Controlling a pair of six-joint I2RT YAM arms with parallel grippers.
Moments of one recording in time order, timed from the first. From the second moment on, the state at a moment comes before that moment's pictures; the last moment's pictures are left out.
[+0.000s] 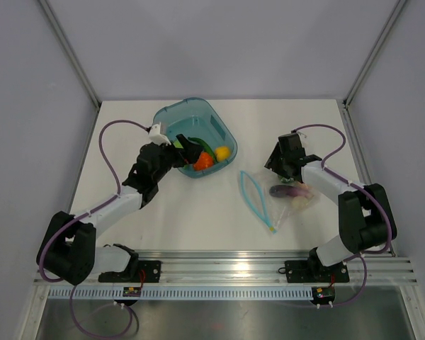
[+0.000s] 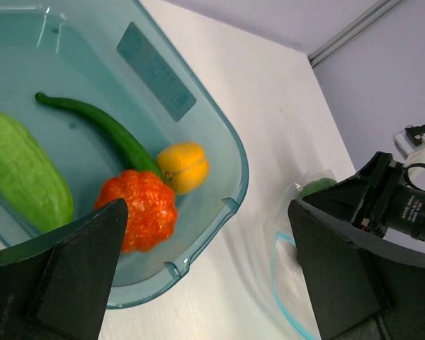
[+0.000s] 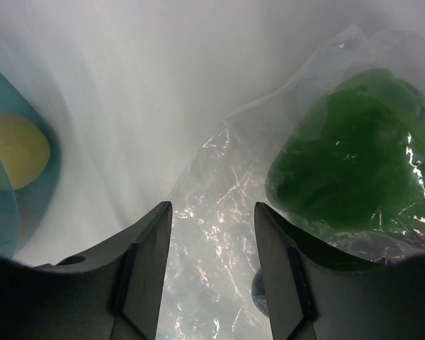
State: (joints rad) left arm -0.43 1.28 0.66 0.45 0.06 -0.63; right arm 0.31 1.53 0.91 -0.23 0.14 0.72
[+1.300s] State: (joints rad) left arm -0.74 1.16 0.64 0.35 0.08 -0.77; right arm 0.31 1.27 0.83 -0.27 0.29 0.74
